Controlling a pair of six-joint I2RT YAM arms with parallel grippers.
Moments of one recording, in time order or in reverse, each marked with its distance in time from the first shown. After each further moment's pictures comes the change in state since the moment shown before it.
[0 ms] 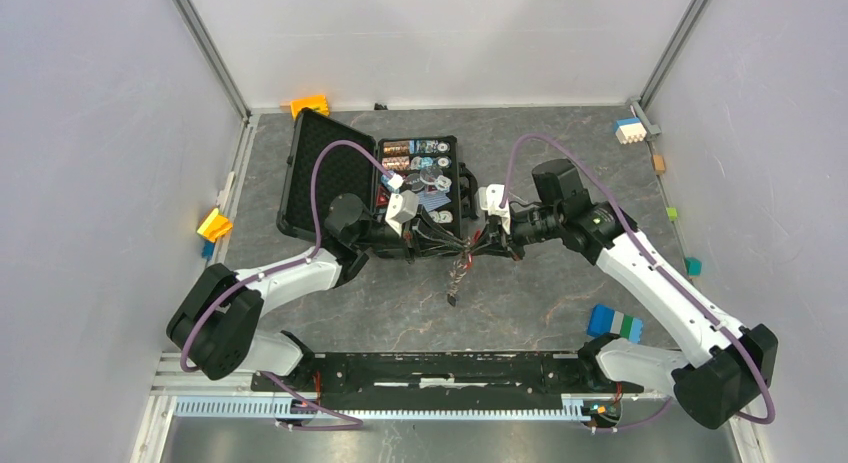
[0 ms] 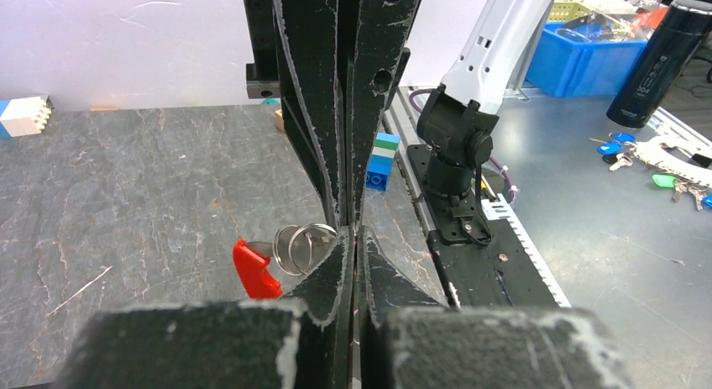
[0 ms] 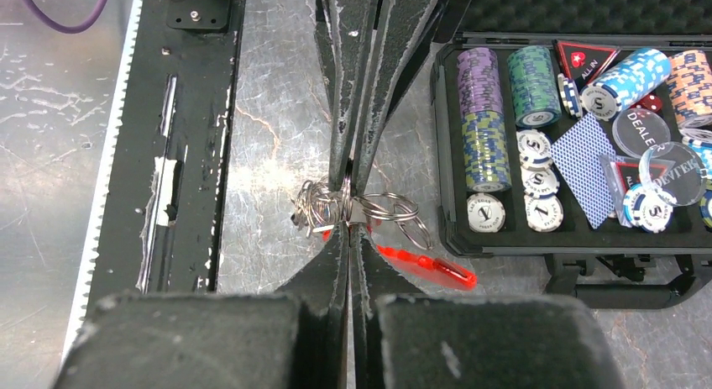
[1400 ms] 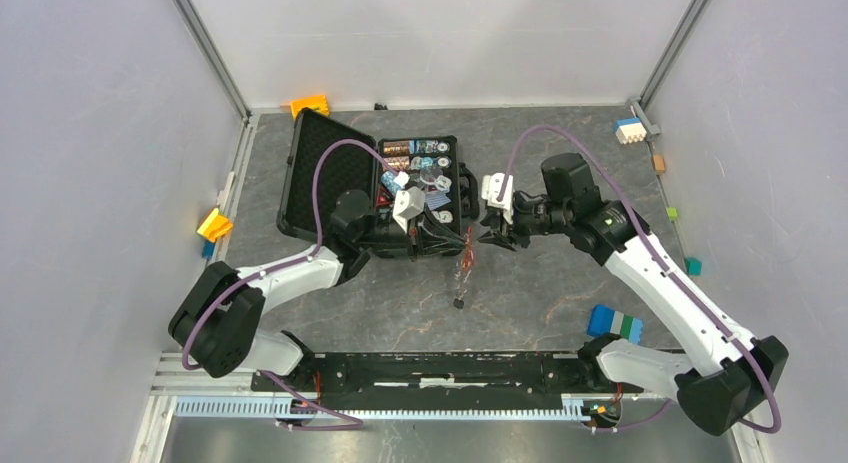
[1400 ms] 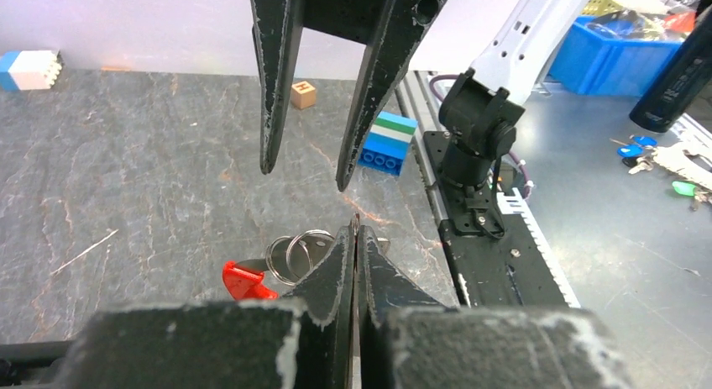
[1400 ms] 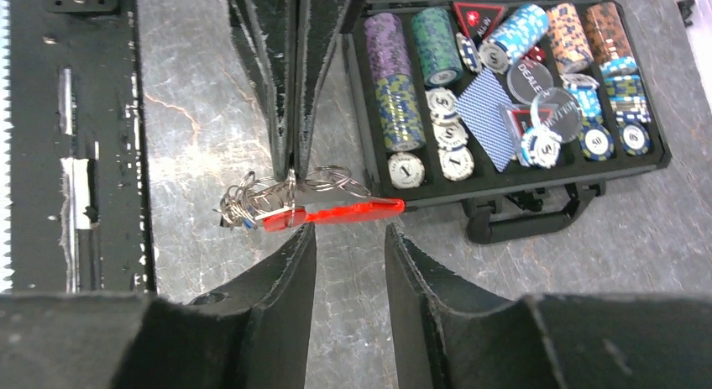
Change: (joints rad) left arm 0.000 0.014 0.022 -0.137 -0.053 0.063; right arm 0.014 -0.024 0.062 -0.008 0.235 0.023
